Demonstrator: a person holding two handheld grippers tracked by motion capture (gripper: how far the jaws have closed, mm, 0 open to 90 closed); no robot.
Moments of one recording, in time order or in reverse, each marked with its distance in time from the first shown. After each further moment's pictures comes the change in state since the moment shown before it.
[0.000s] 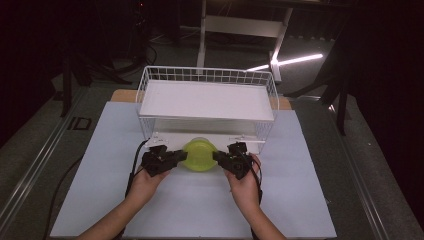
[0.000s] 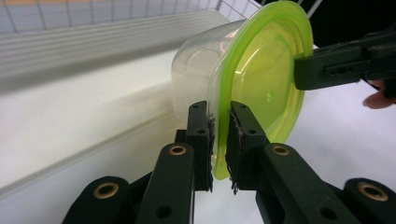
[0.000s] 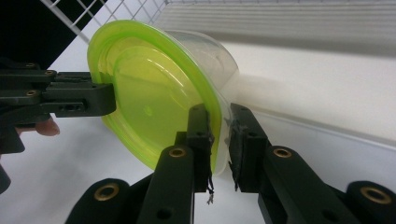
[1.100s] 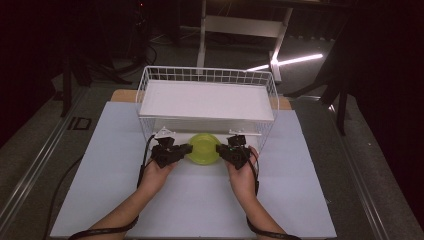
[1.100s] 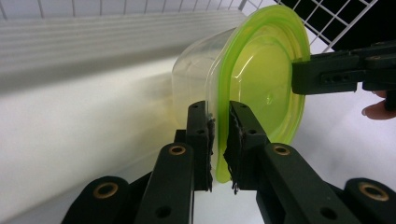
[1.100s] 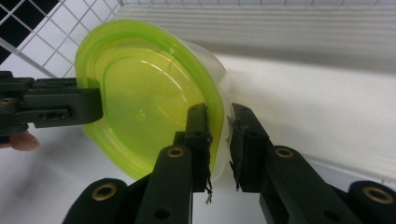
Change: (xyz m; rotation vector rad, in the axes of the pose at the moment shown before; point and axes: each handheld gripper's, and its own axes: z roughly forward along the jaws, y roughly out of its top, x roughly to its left) left arm 0.020 0.007 0.042 0.006 0.019 -0.059; right arm -0.026 0.010 0.033 0.002 -0.090 0.006
